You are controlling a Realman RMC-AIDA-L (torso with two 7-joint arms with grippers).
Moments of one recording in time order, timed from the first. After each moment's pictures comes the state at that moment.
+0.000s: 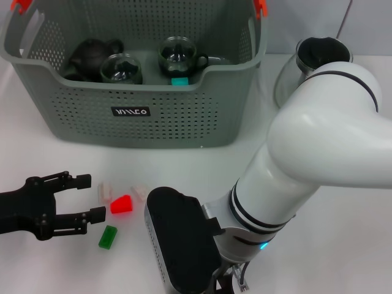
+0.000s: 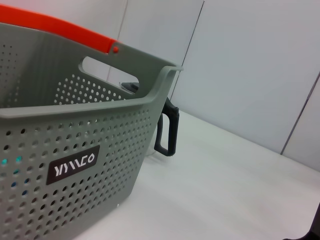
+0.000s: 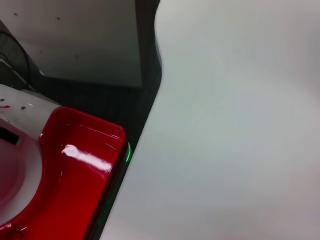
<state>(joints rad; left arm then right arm) -0.37 -1.99 -2.77 -0.59 -0.93 1.80 -1.23 0.90 2.12 -2.22 -1.13 -2.23 -1.26 2.20</state>
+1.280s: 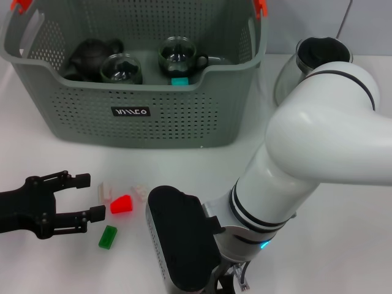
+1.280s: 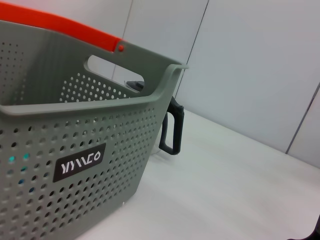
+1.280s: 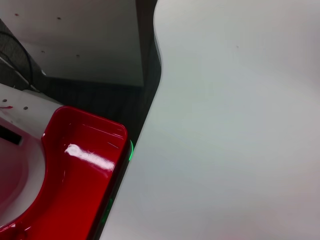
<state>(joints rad) -0.37 -1.99 -2.77 -0.59 -0.93 1.79 -1.23 0.92 2.12 -2.23 -1.10 -2.21 -1.26 2.20</state>
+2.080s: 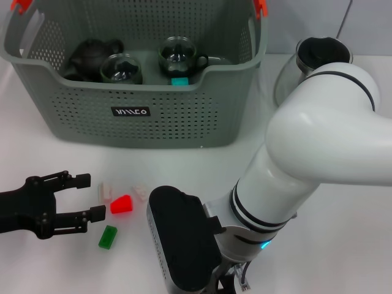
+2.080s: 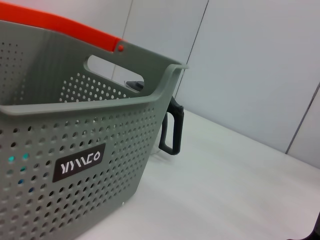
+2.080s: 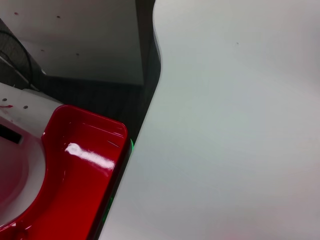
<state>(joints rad) -0.37 -1.99 -2.77 -0.59 -0.93 1.79 -1.23 0.92 2.12 -2.23 -1.09 -2.21 -1.25 2.20</state>
